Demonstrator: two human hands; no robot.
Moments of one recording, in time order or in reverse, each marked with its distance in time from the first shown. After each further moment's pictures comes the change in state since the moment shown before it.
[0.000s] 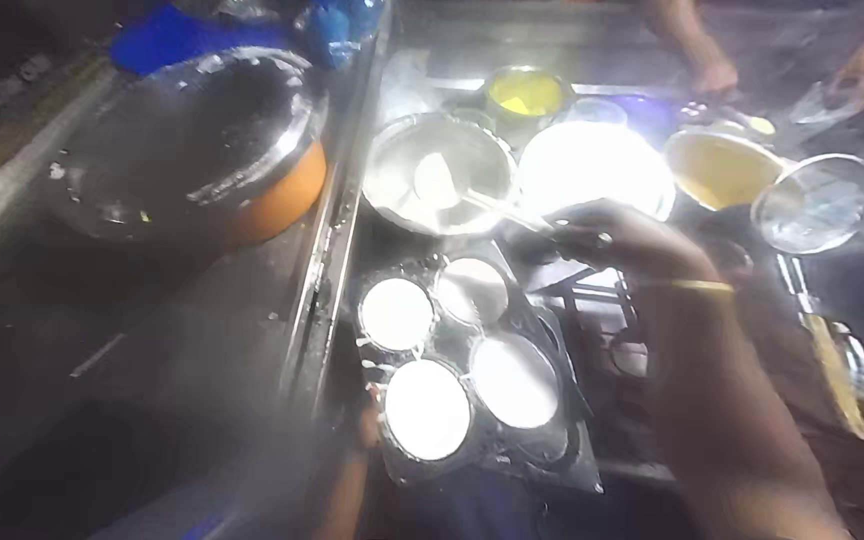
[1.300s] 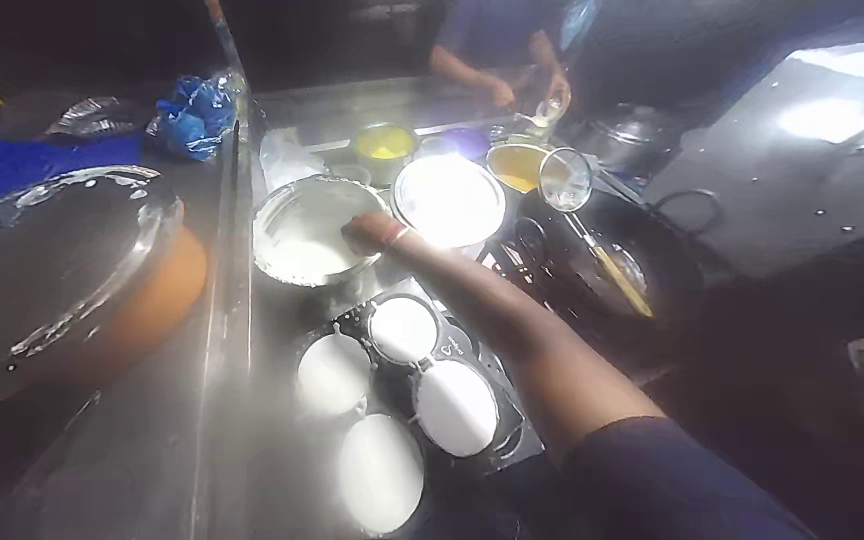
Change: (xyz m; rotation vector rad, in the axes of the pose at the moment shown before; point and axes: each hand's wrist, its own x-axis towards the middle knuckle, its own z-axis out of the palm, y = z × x) left_hand 0.004 -0.010 -0.029 0.106 -0.089 -0.054; right_hand 0.115 -0.073 0.067 -0.944 -0.051 -0.011
